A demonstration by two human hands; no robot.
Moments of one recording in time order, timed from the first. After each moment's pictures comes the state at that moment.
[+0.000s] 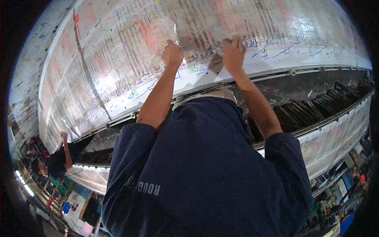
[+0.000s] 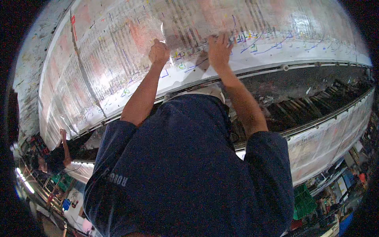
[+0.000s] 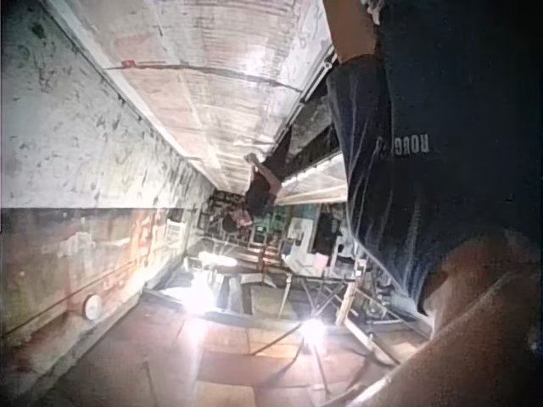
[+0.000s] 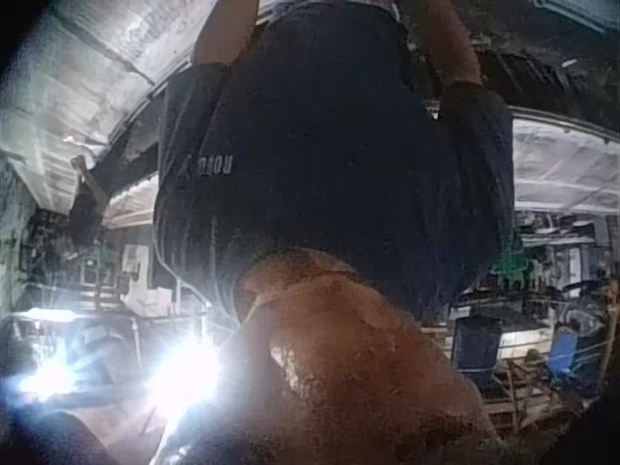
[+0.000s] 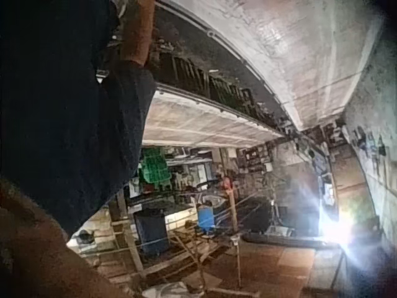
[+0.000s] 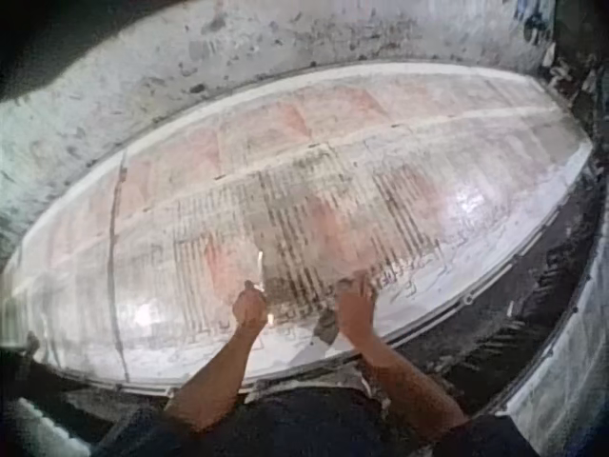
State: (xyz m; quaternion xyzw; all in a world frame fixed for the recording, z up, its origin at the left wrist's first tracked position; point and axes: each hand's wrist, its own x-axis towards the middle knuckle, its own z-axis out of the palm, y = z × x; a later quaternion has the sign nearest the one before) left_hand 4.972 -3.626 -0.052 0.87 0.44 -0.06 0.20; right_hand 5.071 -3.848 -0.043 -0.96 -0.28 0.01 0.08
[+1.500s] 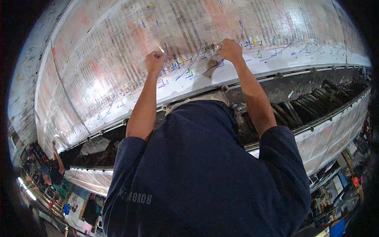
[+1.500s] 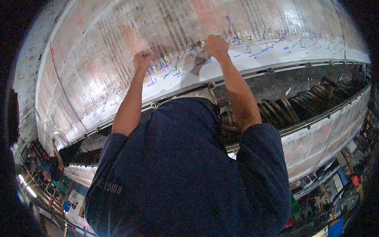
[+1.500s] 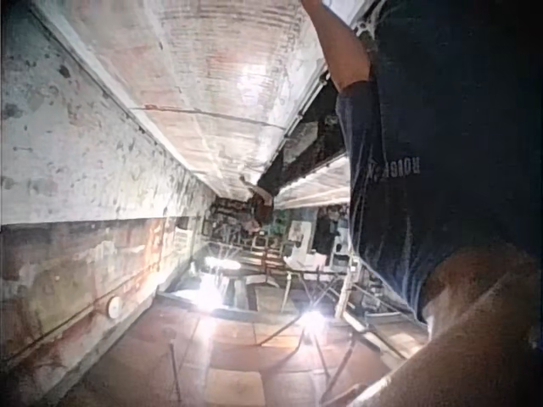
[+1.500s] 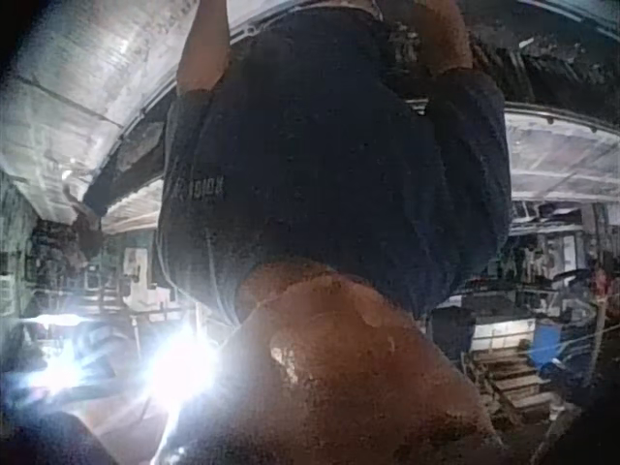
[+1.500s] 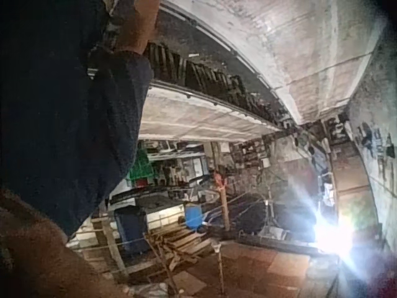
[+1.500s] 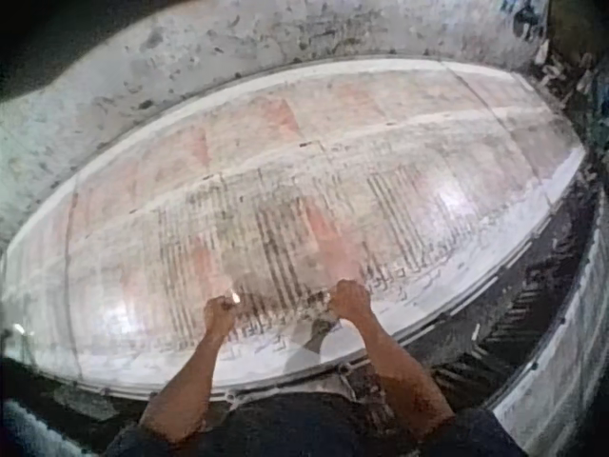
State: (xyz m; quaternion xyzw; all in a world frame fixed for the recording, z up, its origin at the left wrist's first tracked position) left_hand 5.184 -3.808 -0.075 0.85 0.43 0.02 0.31; right_hand 5.394 -4.078 -0.070 -0.91 -0.25 0.31 0.12
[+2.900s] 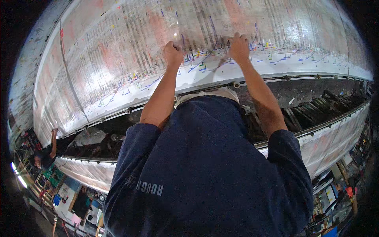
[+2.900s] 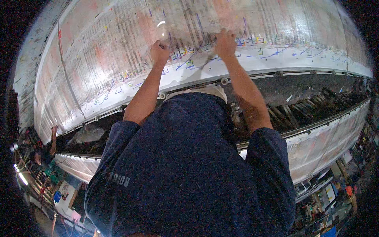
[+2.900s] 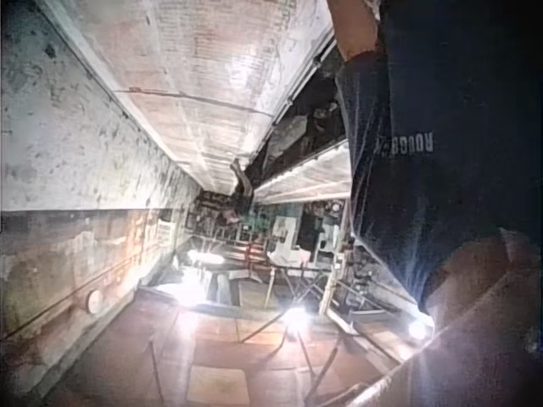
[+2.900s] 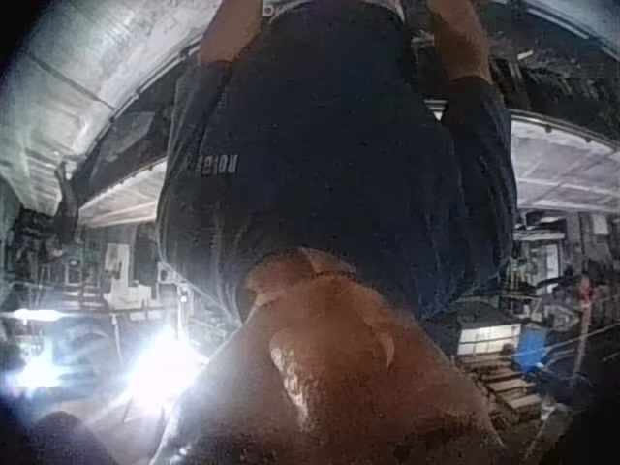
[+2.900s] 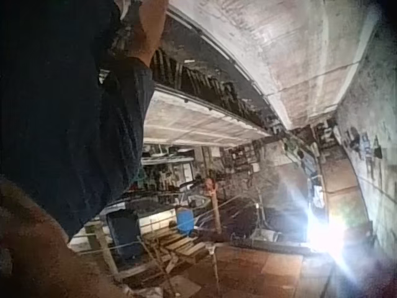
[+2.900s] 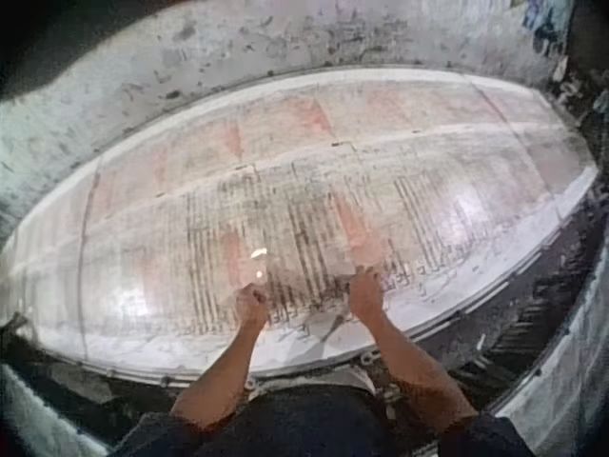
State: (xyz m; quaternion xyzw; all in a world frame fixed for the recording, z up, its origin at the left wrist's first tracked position) left_hand 5.167 -3.822 -0.076 0.83 0.44 0.09 0.32; right_hand 5.354 -4.041 -0.062 -0.93 -0.30 0.19 0.05
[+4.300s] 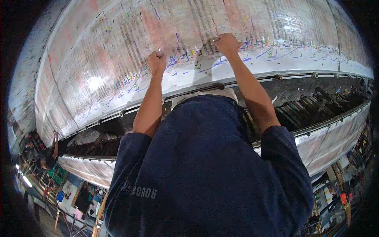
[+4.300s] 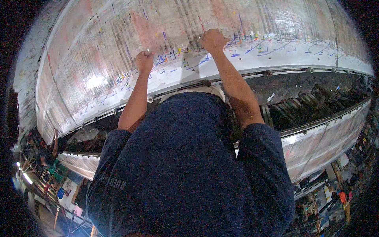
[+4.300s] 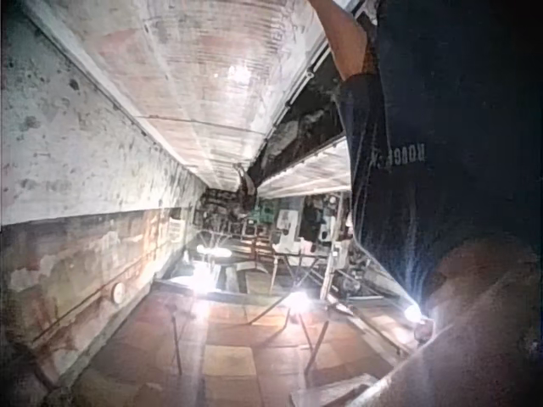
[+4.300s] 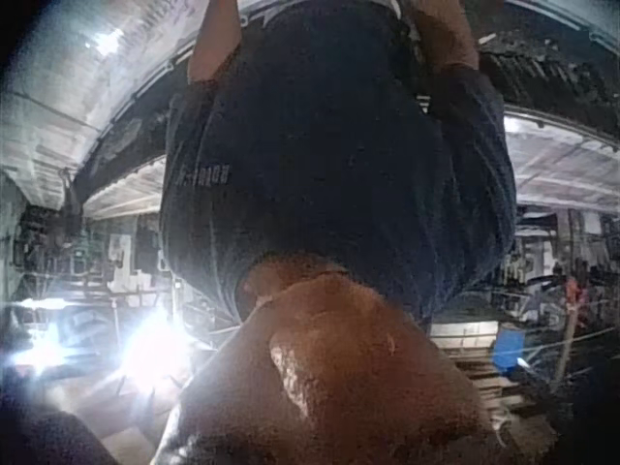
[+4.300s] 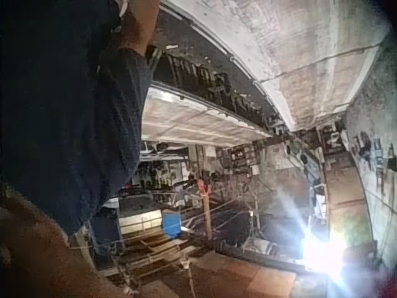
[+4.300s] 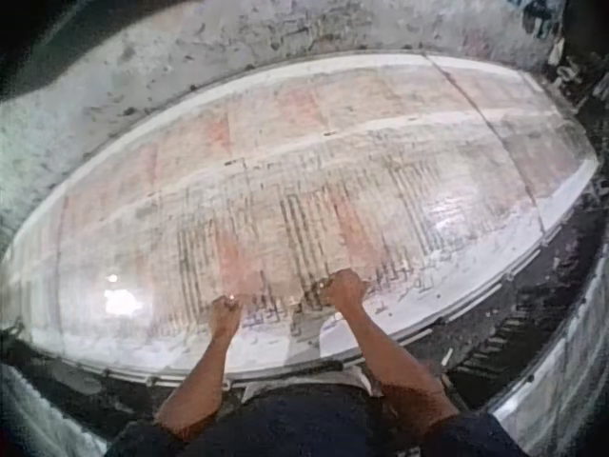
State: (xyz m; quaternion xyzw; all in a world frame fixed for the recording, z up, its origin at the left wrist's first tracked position) left_hand 5.373 -4.031 -0.086 0.83 0.49 0.03 0.27; right_hand 5.605 -4.246 -0.067 -0.94 -0.17 0.29 0.09
